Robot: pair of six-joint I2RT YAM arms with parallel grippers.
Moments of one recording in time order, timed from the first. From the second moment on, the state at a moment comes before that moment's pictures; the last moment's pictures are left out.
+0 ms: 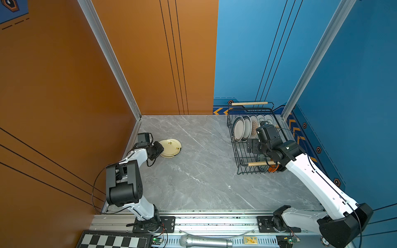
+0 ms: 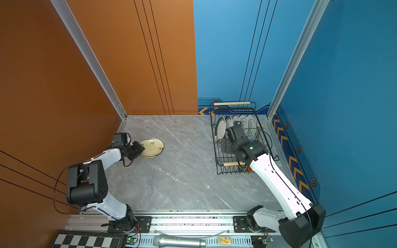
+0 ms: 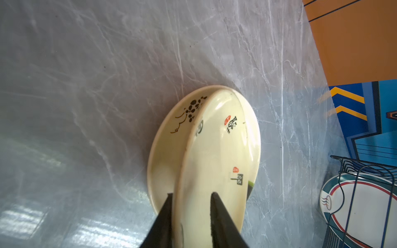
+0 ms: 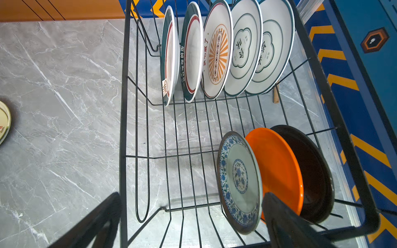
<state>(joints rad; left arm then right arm) 0.20 1.64 0.92 -0.24 0.31 -0.65 0.46 1.22 1.27 -0.93 0.35 0.39</state>
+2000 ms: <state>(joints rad) -0.05 1.08 0.94 -0.71 0.03 -0.61 0.16 1.42 1.23 -1.03 0.11 0.26</state>
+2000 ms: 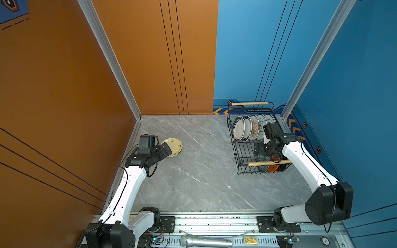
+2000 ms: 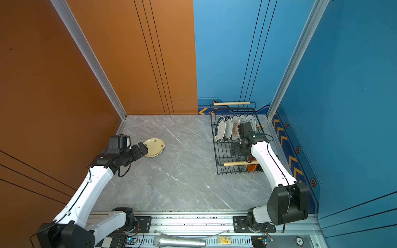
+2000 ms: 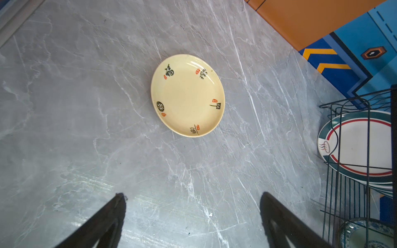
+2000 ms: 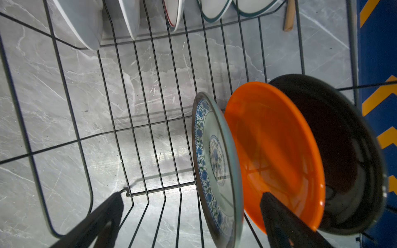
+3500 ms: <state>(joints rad) -0.09 1.11 0.82 -0.67 -0.17 -0.58 0.12 1.51 1.15 -0.99 0.14 0.26</state>
